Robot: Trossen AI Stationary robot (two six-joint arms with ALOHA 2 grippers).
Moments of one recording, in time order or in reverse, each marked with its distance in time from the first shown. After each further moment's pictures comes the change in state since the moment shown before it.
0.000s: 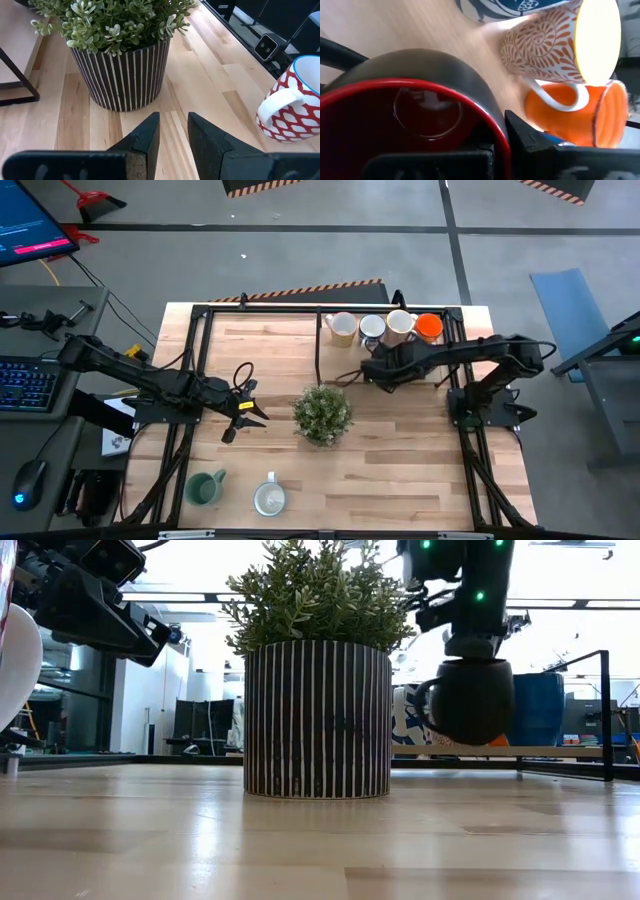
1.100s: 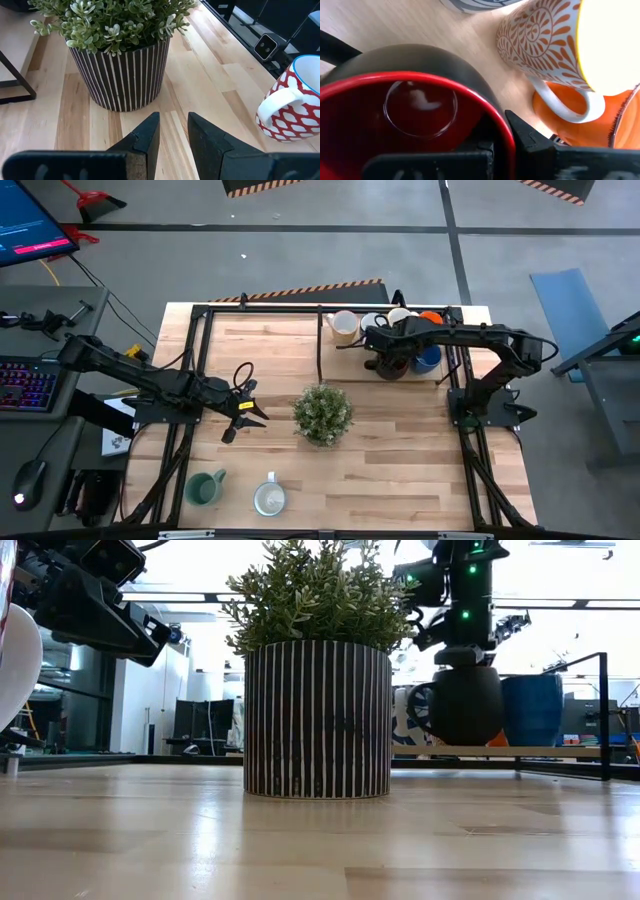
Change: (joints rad) left arm 0.000 0.000 0.000 0.000 0.001 0.002; right arm -0.268 -0.002 0.000 0.061 -0.157 -0.173
